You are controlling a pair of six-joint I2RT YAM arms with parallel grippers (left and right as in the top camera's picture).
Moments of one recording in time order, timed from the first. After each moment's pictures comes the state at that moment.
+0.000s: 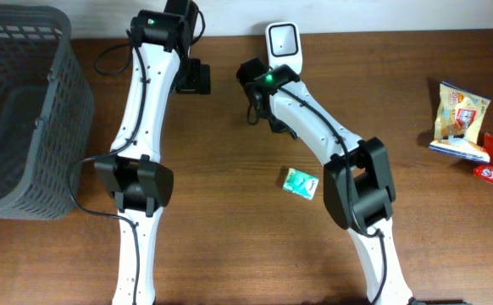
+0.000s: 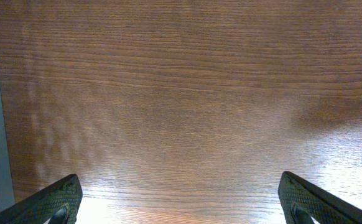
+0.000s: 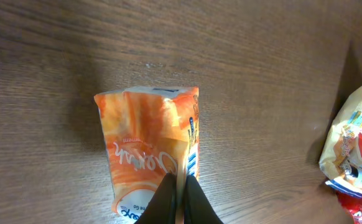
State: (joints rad) left arm -0.22 2.50 2.75 -1.63 -0.15 -0.23; right arm 0.49 2.37 2.08 -1.23 0.61 0.30
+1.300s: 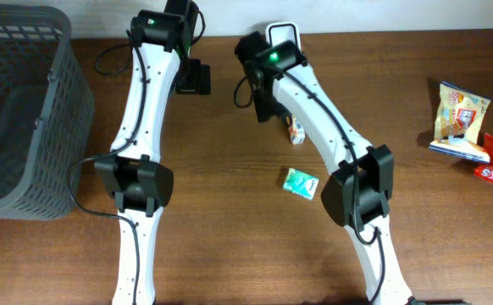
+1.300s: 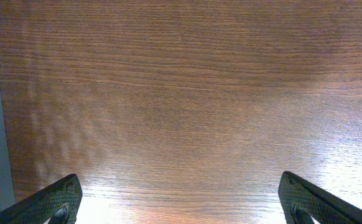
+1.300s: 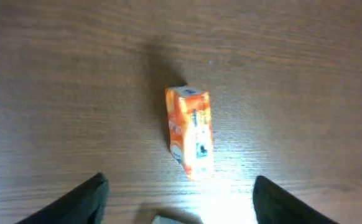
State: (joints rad) left arm -0.22 2.50 2.75 -1.63 -0.15 -0.23; right arm 0.48 2.40 2.43 -1.47 0.31 0.37
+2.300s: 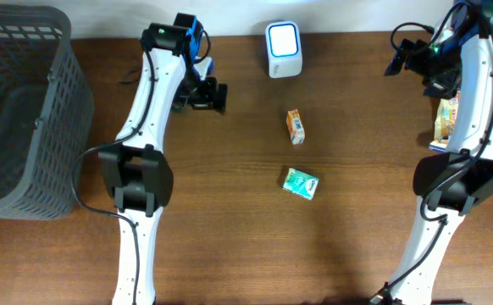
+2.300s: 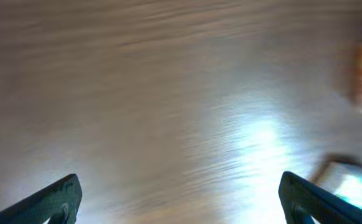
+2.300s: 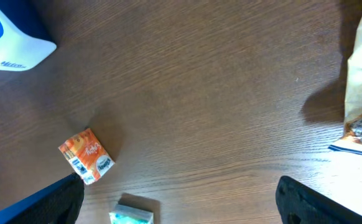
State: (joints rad) left arm -0.22 2.50 2.53 -1.54 0.18 -0.09; right arm -0.23 2.40 2.72 -1.69 -0.23 0.20
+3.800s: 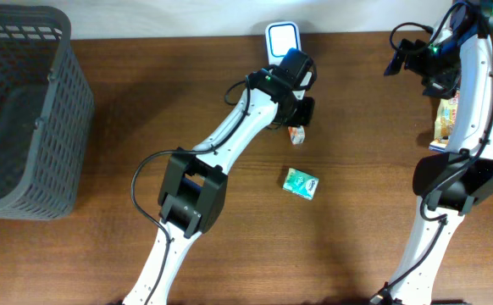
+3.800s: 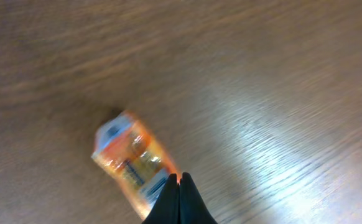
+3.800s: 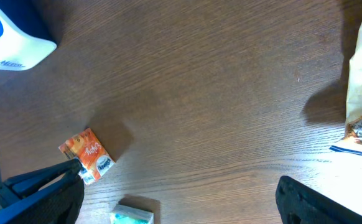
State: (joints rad) left arm -0.61 2.50 2.30 -0.93 0.22 -0.34; right arm -0.23 2.40 2.72 -1.68 -0.23 0.20
